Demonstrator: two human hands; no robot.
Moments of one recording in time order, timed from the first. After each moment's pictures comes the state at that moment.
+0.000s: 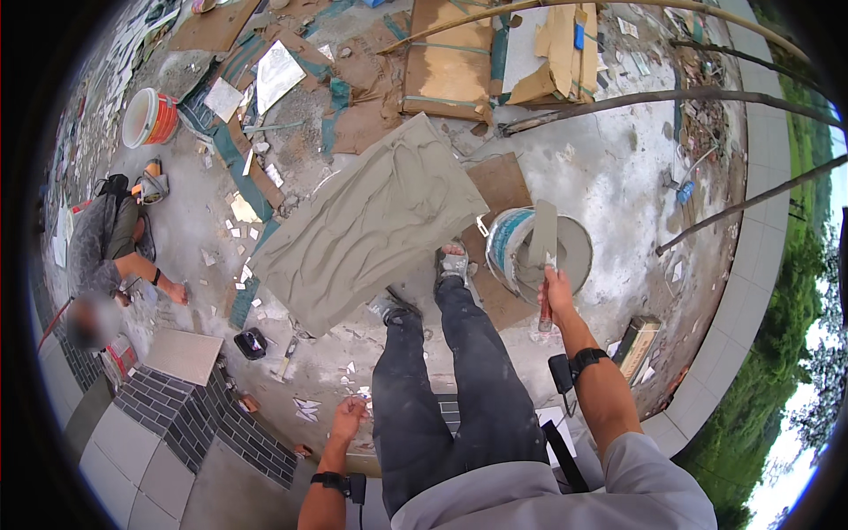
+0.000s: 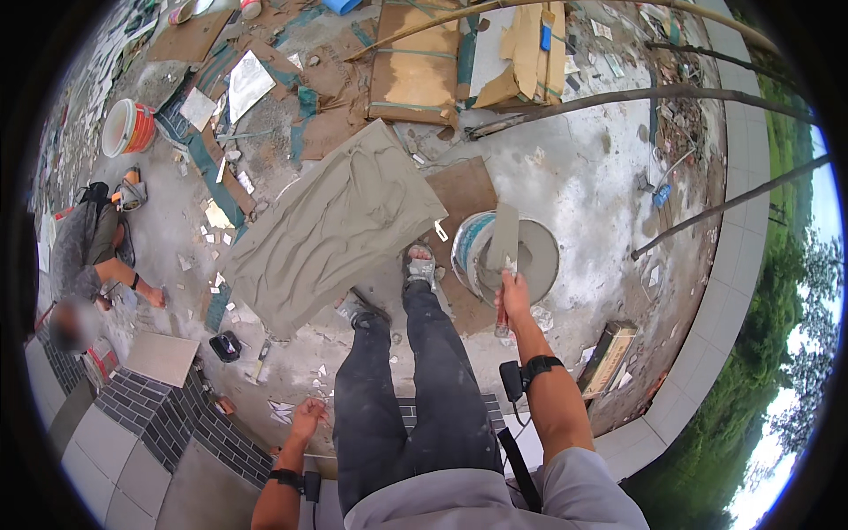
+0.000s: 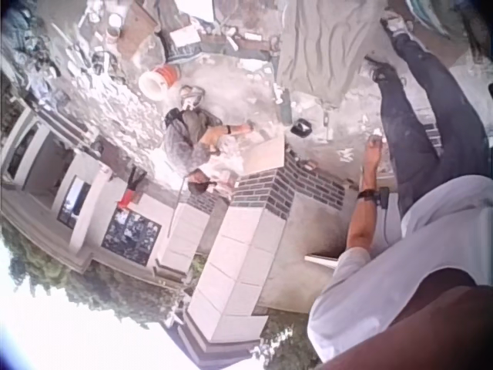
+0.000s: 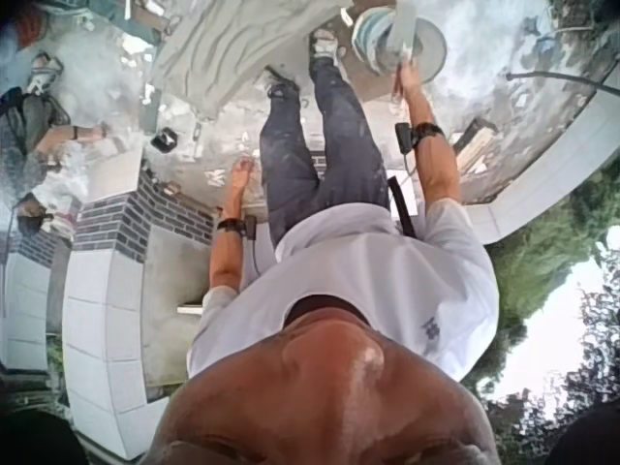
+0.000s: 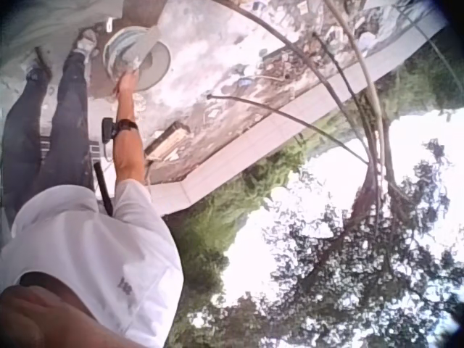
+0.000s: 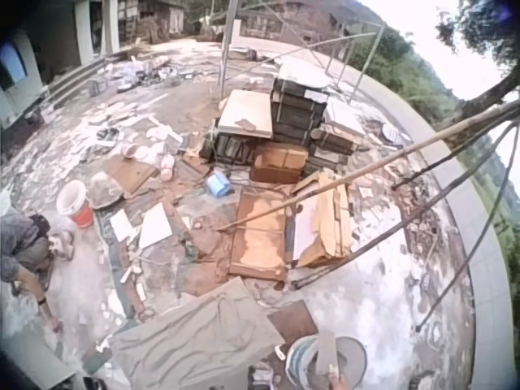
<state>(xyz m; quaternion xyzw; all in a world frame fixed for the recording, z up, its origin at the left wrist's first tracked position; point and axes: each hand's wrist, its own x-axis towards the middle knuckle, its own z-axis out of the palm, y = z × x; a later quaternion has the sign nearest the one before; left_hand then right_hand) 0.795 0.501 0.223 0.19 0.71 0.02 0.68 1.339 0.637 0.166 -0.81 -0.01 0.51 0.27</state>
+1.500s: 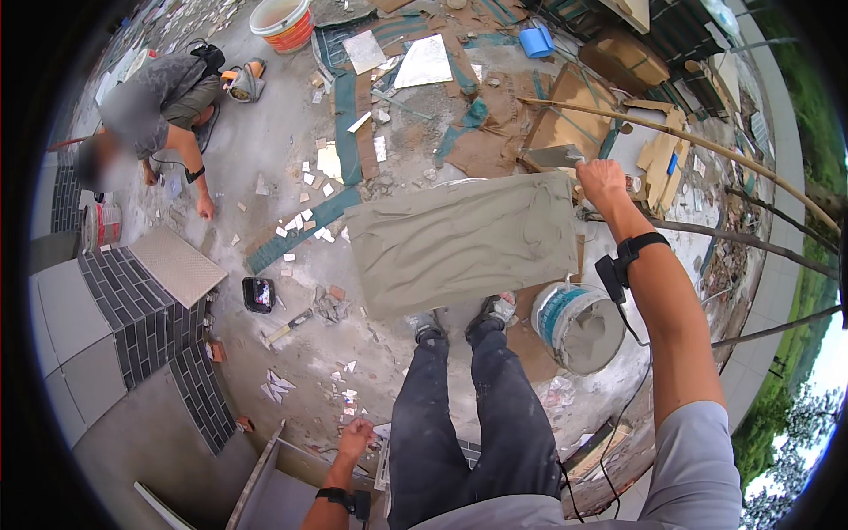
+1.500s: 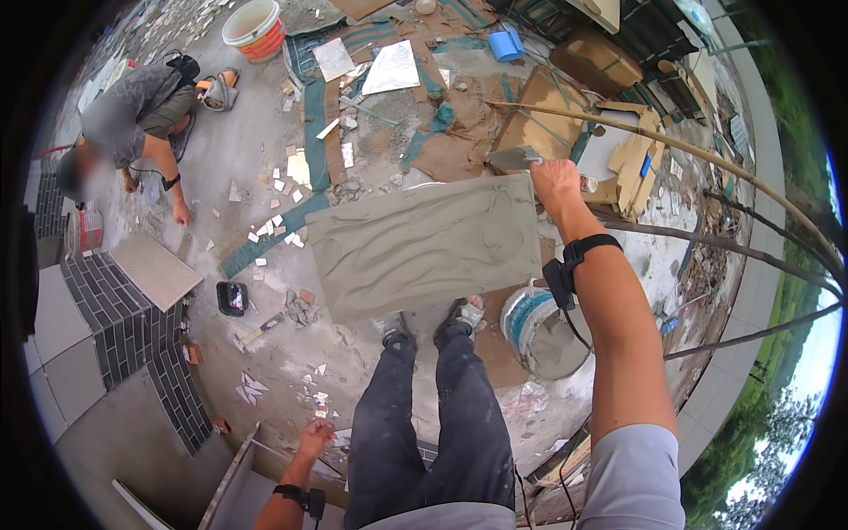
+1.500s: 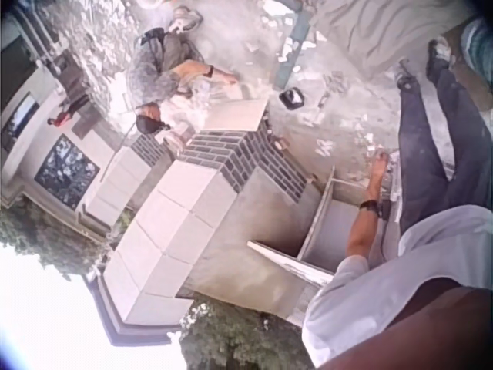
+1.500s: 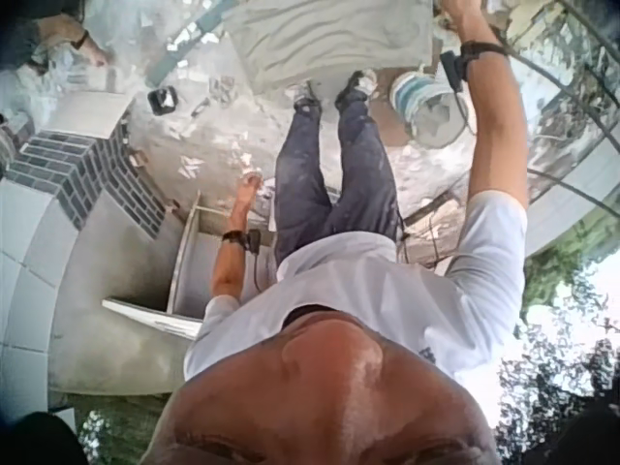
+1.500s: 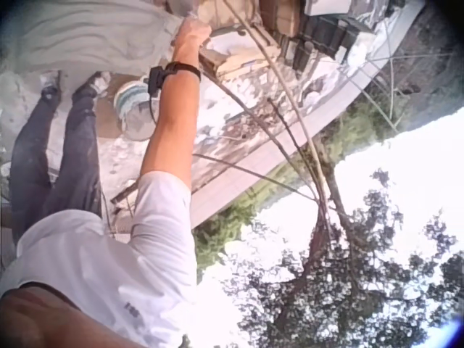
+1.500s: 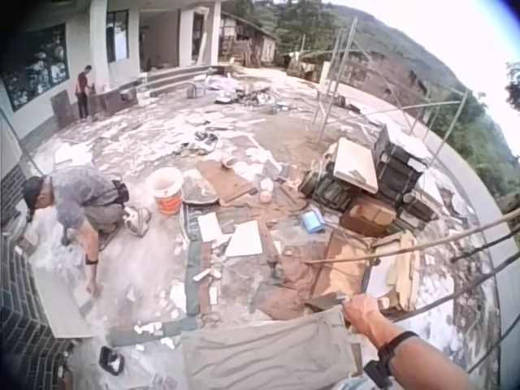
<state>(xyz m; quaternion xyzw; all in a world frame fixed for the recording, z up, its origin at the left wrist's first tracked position) 0.719 0.353 0.189 0.04 0.74 0.16 0.65 1.122 1.006 0.257 -0.48 -0.80 -0.05 -0.35</state>
